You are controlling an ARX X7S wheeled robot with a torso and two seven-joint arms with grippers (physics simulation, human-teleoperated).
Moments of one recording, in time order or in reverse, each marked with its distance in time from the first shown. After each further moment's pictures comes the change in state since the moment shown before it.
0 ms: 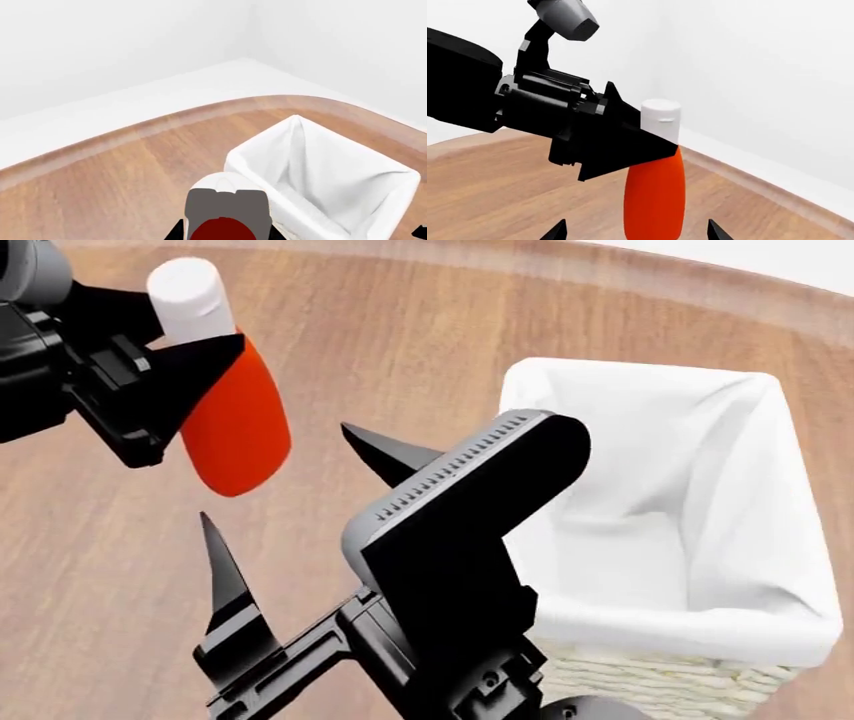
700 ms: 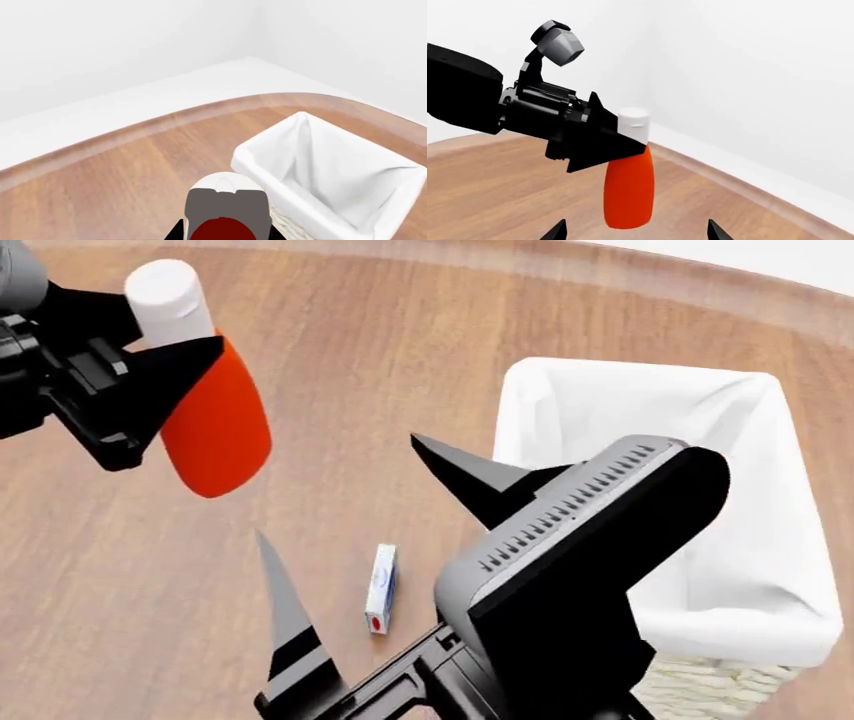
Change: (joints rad) left arm 0.011 -0.032 -0.011 0.016 0.005 -0.001 0.012; right arm -0.057 0.162 0.164 -0.178 0.185 0.044 0.078
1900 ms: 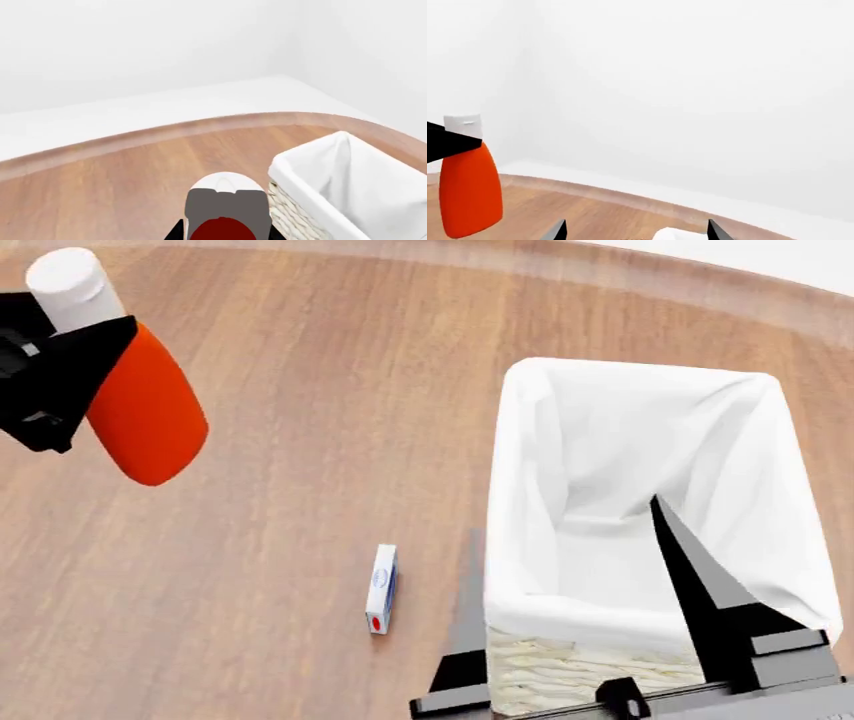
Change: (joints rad) left arm 0.105 -0.073 -0.140 0.020 -0.050 0.019 -0.088; right arm -0.527 -0.065 0.107 -0.108 -0.549 -0.295 0.192
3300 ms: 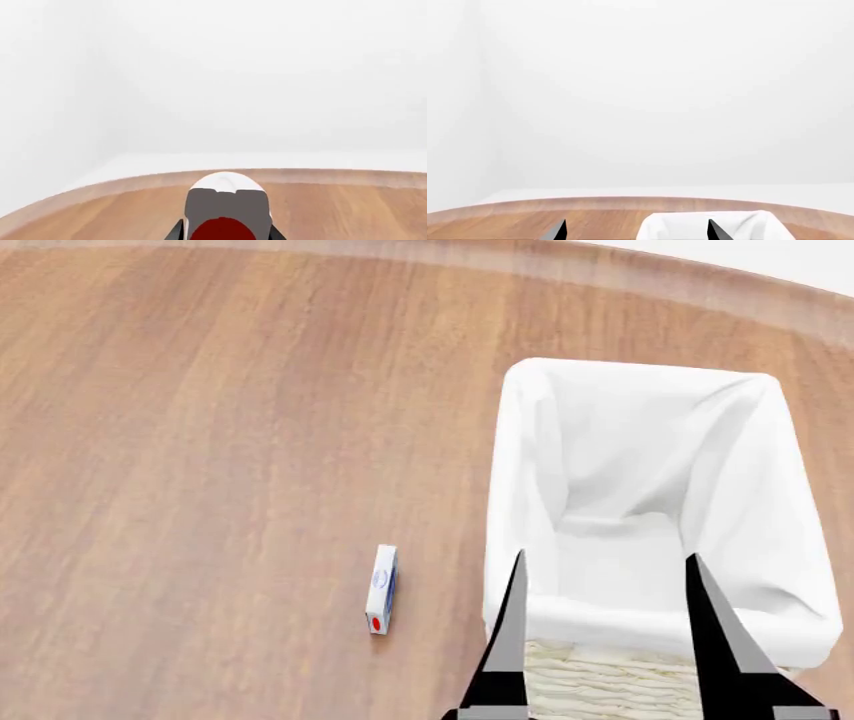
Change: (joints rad) left arm 0.742 0.005 -0.295 0.442 0.335 0.431 -0.641; right arm -0.165 -0.151 -0.006 0.131 -0.128 -0.256 0.000
